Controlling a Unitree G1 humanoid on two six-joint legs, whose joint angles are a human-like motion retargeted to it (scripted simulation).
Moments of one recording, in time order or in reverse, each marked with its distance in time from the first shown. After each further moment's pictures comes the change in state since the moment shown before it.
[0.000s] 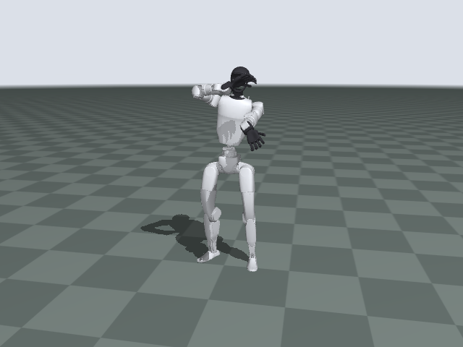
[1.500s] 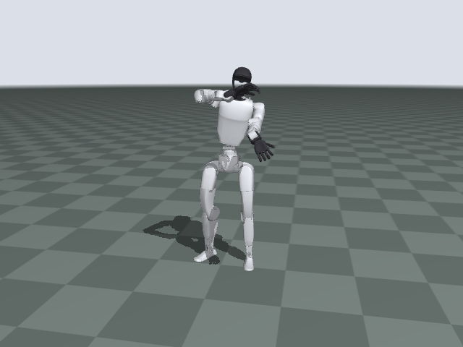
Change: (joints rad) left arm 0.043 0.039 0.071 -0.050 -0.013 -0.063 -0.050; right arm 0.019 0.025 0.018 0.079 -0.042 -0.010 0.024; waist 0.009 -0.009 0.110; left_leg -0.020 -0.026 -0.047 -0.043 0.029 -0.026; right_leg 0.003 -0.010 -0.055 -0.025 0.025 0.003
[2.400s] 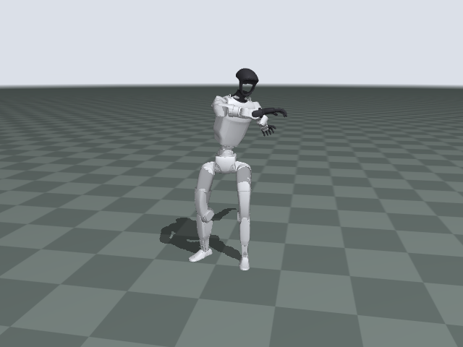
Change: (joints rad) left arm 1.941 0.688 0.837 0.238 0.365 0.213 -0.706; right arm 0.172 0.016 -0.023 0.191 -0.023 -0.101 0.163; waist 0.471 -0.010 0.155; left_leg 0.006 -0.053 -0.096 0.003 -0.025 0.064; right_leg 0.030 -0.068 -0.105 0.095 -0.047 -0.024
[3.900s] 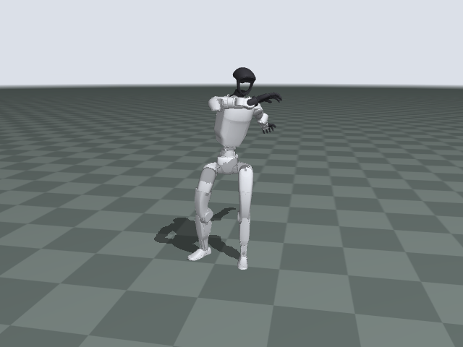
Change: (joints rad) left arm 0.028 -0.011 0.098 0.024 0.211 0.009 0.061; right arm -0.103 -0.159 0.018 -0.124 0.016 -0.056 -0.081; waist -0.072 0.050 -0.067; left_leg 0.022 -0.041 -0.039 -0.006 -0.020 -0.047; right_leg 0.023 -0.061 -0.059 0.083 -0.041 -0.029
